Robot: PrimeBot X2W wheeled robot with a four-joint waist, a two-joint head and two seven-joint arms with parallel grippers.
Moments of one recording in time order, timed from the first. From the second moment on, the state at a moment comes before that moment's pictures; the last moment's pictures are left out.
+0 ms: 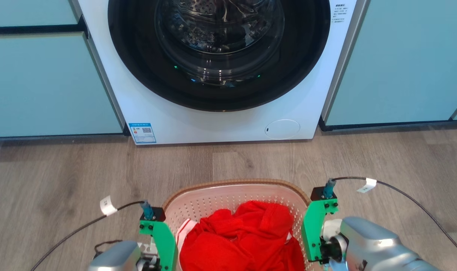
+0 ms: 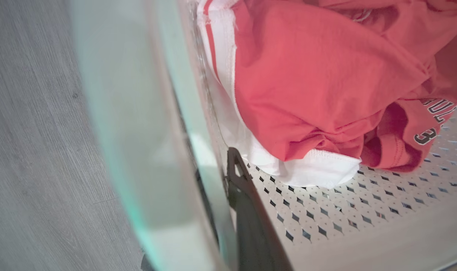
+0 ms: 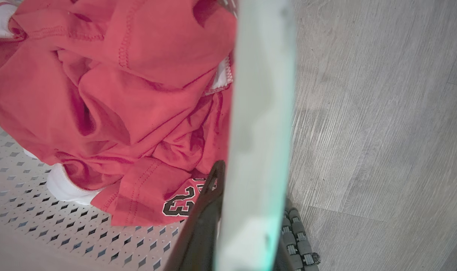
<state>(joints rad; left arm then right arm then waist) -0.53 0.09 -1.22 1.17 -1.16 -0.12 0.42 -0.65 -0.08 1.23 1.17 1.27 0.12 0.43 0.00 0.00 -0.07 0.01</state>
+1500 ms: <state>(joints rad) -0.54 0.09 -1.28 1.17 -1.22 -0.12 0.42 -0.65 -0.08 1.27 1.18 1.33 0.12 0.43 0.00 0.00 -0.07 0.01</state>
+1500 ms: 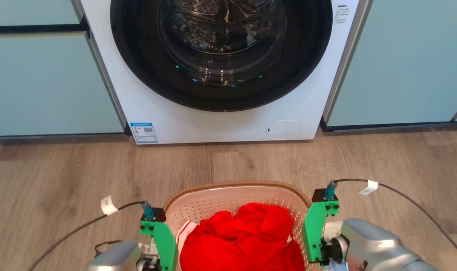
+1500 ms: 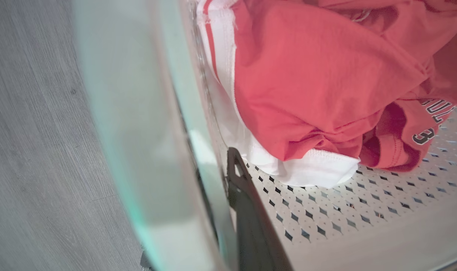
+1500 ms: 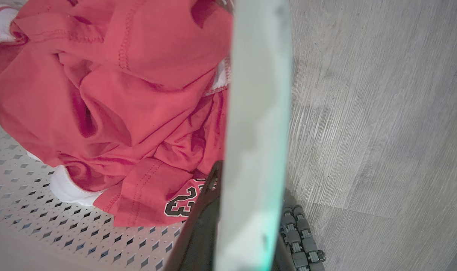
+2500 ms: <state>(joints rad) -0.55 0.09 -1.29 1.17 -1.23 -0.12 0.43 -0.65 -0.08 1.27 1.18 1.34 0.12 0.43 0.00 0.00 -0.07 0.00</state>
